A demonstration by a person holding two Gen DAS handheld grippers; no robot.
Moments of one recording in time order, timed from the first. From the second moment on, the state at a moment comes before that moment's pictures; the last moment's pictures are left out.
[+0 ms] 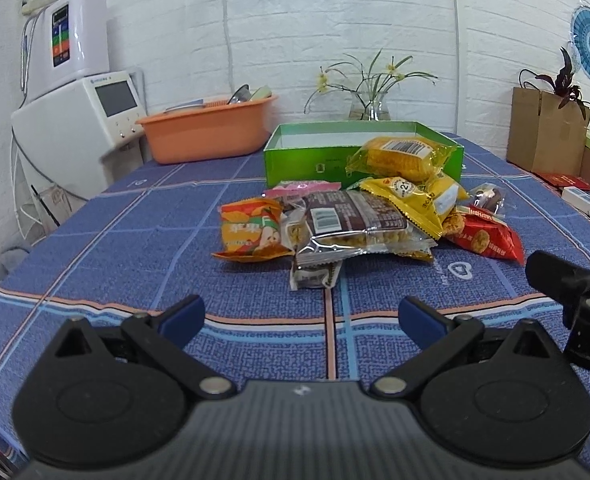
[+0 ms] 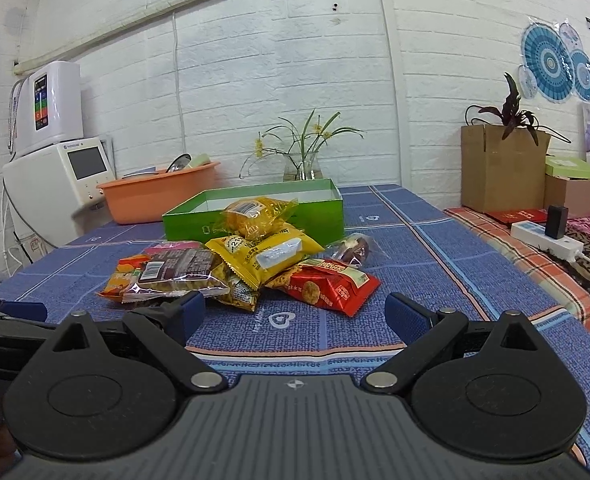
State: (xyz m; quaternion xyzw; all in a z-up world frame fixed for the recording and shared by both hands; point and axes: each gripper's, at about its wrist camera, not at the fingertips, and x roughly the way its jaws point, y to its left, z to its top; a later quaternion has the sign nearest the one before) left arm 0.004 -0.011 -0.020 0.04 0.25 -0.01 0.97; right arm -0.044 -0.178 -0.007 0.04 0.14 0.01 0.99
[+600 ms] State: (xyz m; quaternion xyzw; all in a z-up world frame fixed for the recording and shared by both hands) left arm 0.012 0.002 -0.026 0.01 0.27 0.01 0.96; right arm -0.040 -0.179 -0.011 0.04 0.15 -0.01 0.99
